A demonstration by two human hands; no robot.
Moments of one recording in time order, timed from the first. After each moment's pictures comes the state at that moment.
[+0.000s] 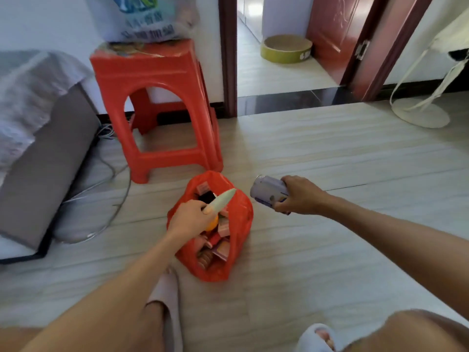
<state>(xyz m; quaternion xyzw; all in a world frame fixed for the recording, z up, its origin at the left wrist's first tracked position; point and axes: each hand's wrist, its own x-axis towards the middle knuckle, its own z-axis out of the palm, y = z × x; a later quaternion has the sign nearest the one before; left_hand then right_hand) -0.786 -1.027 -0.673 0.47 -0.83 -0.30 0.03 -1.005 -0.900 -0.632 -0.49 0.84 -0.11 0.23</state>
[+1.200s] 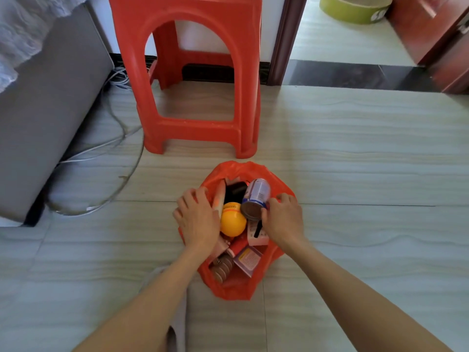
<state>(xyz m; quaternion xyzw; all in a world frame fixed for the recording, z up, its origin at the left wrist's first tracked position) -0.789 -1.102 -0.793 0.63 -0.76 -0.13 0.11 -0.936 -1.035 -0.783 -0.47 0.87 -0.06 0.11</state>
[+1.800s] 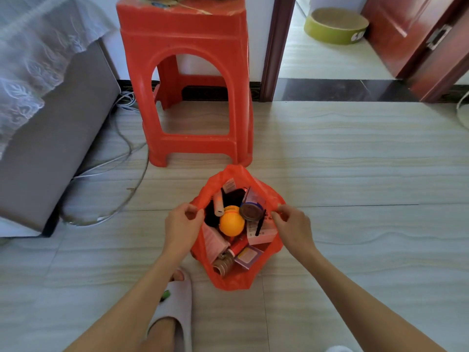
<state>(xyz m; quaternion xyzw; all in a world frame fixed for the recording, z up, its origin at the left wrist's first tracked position) -0.746 -1.097 -0.740 0.60 -0.66 -0.36 0.25 -0.930 -0.989 -0.737 -0.34 0.85 -0.34 0.21</state>
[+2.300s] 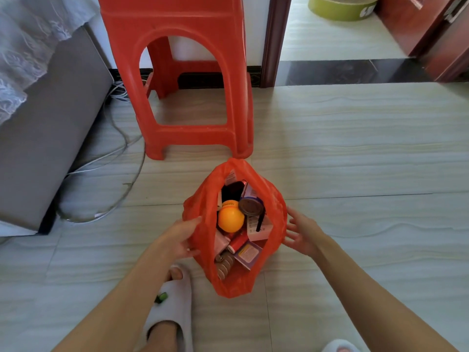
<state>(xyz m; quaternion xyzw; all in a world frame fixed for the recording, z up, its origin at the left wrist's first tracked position) -0.752 -1.105 -0.751 0.66 -0.33 -0.67 0.02 -0.964 -0.987 -0.763 0.08 0.65 -0.49 0.57</state>
